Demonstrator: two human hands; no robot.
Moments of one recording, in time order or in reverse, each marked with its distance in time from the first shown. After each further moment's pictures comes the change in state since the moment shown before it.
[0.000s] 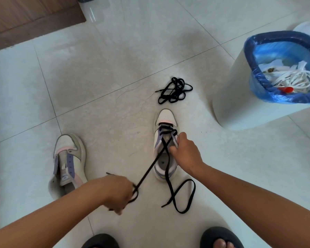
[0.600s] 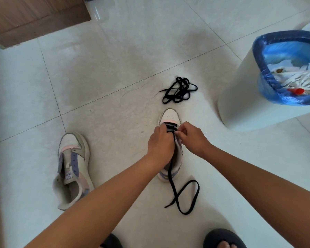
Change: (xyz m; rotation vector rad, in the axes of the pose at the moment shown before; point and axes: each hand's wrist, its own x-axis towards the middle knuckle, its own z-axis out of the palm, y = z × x) left_hand 0.101 0.034 -0.071 -0.396 0.924 -0.272; right_hand 0.038 0.003 -0.023 0.131 -0.073 -0.084
